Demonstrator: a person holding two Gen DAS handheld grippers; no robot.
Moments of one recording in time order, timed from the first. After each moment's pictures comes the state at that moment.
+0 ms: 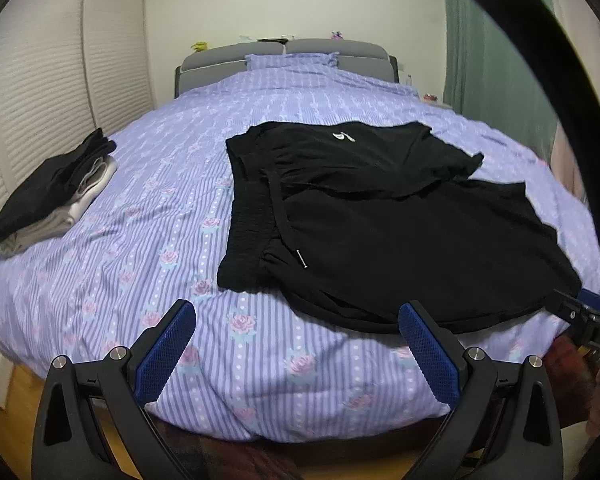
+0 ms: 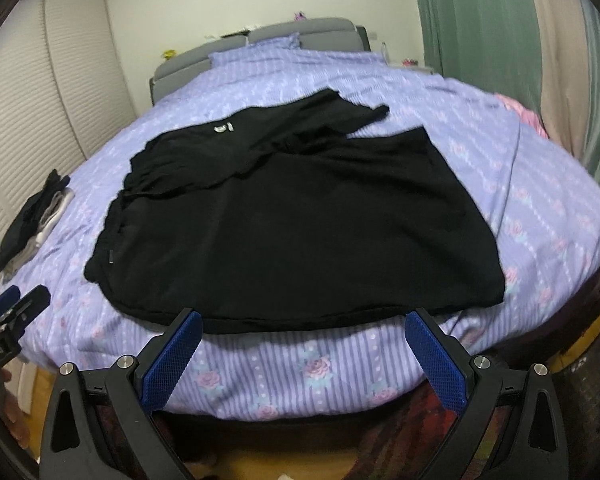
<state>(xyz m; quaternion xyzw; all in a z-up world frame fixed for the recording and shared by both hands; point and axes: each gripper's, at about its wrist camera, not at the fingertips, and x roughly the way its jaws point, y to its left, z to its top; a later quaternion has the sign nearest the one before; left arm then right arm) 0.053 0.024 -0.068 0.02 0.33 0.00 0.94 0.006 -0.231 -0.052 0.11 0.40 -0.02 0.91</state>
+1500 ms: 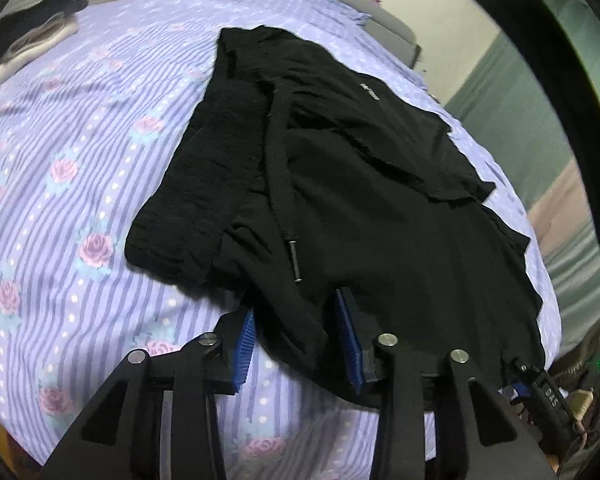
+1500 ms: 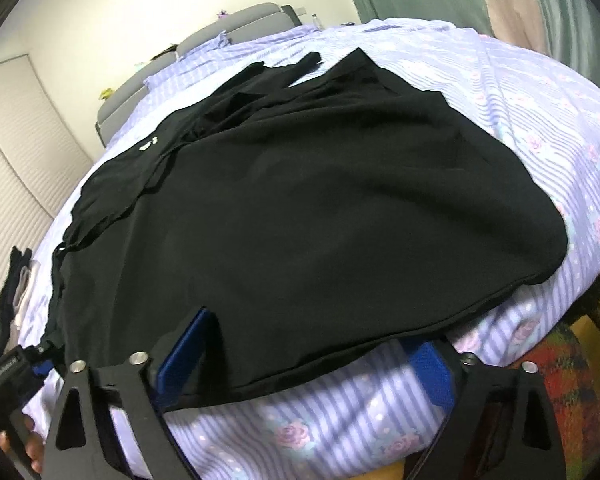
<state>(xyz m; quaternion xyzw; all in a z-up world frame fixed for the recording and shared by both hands) 0.149 0.058 -0.139 -0.20 0.43 -0.06 0.88 0.058 -0.275 -0.119 0.22 0.40 -0.09 0.88</state>
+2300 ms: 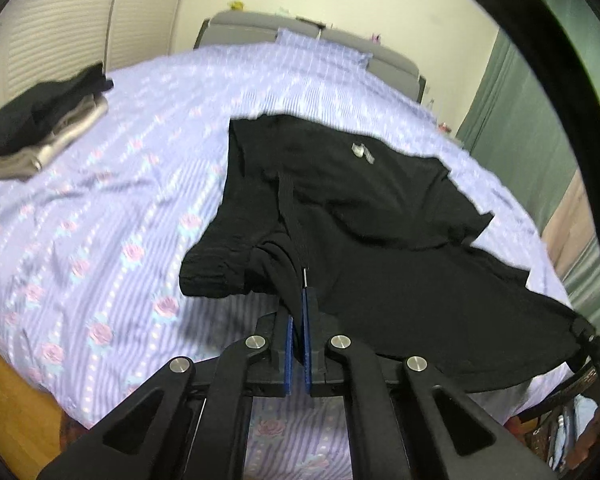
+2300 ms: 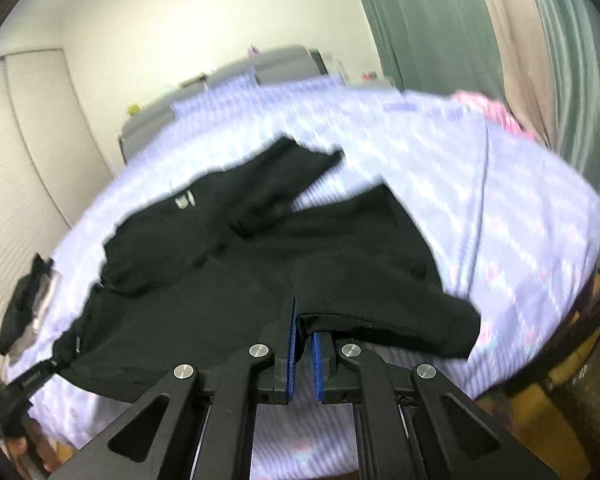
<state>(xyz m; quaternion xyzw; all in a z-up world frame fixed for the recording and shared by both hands) 0.118 0.054 -0.058 -0.14 0.36 -0.01 0.92 0.031 -0.280 0.011 0.17 0.31 -0.07 0.93</state>
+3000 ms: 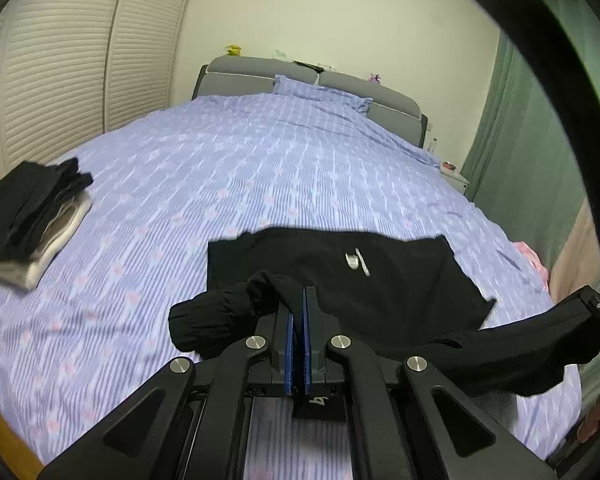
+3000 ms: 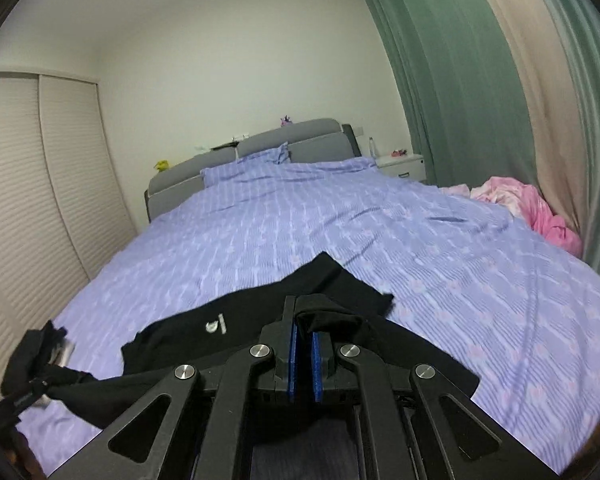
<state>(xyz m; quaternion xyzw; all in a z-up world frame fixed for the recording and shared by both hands) 0.235 0.066 0.031 -0.12 0.30 0.02 0.95 0.189 -0.292 0.094 0.14 0.22 -0.04 0.96</state>
